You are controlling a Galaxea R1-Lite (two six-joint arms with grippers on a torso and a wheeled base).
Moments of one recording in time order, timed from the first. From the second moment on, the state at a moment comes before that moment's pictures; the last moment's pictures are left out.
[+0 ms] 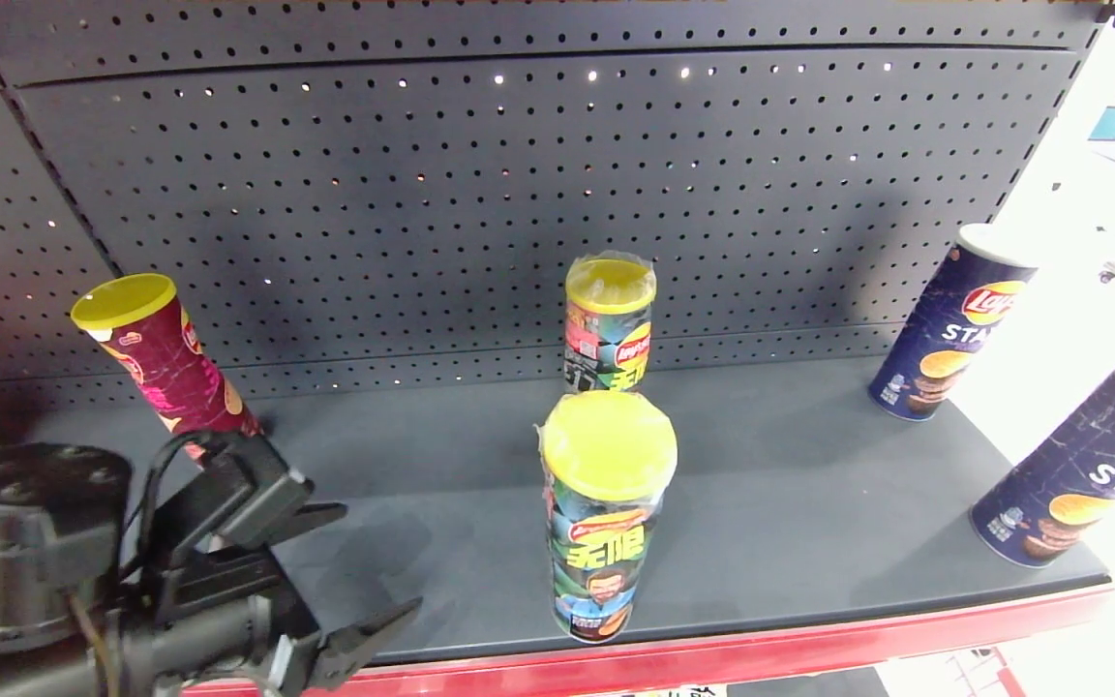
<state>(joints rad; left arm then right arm) -0.50 1.33 -0.32 -0.51 -0.15 0.18 0.08 0.28 -0.46 0.33 -0.06 -0.12</state>
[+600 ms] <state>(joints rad) -0.19 0.48 -0.38 0.43 0.05 0.11 -0.08 0.31 -0.44 0.28 -0.24 -0.28</state>
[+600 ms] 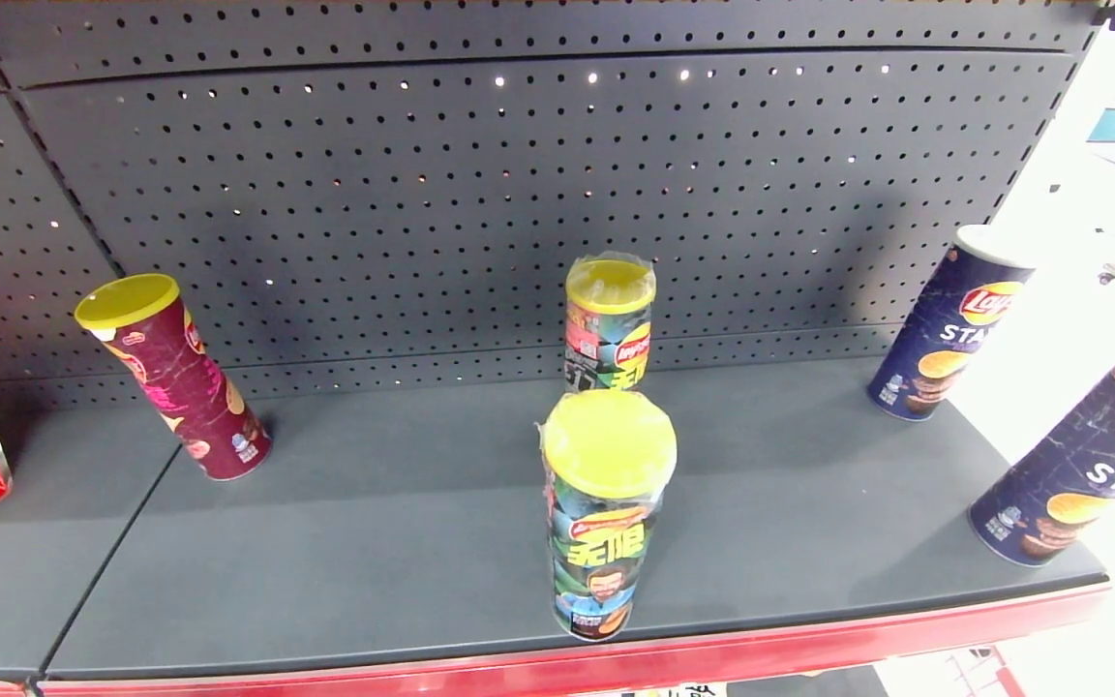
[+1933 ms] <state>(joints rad) -0.18 0.14 -0.31 0.34 0.17 0.25 -0.08 0.25 -0.34 0.27 -0.15 -0.27</state>
